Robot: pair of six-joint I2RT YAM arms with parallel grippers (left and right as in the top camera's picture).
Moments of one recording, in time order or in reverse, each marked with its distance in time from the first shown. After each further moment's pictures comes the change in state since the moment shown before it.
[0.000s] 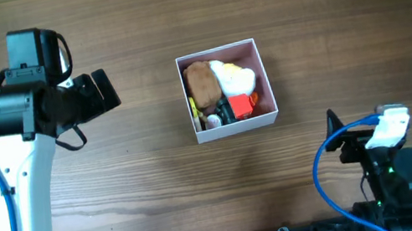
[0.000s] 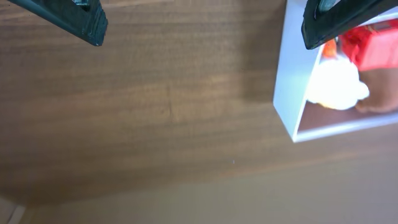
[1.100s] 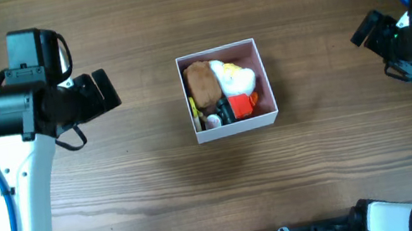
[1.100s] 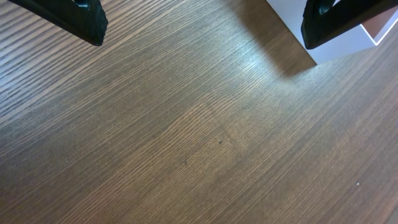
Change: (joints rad) left arm 0.000 0.000 0.000 0.000 0.007 0.000; right arm -0.181 1.390 1.030 -0.409 0.016 0.367
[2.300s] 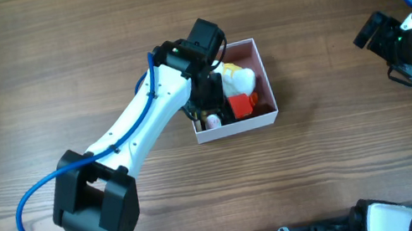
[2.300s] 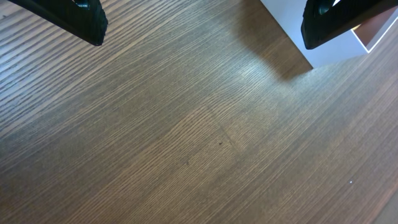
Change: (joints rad) left arm -0.537 0.481 -0.005 0.262 0.065 -0.132; right arm -0.003 -0.049 0.000 -0.031 0.007 0.000
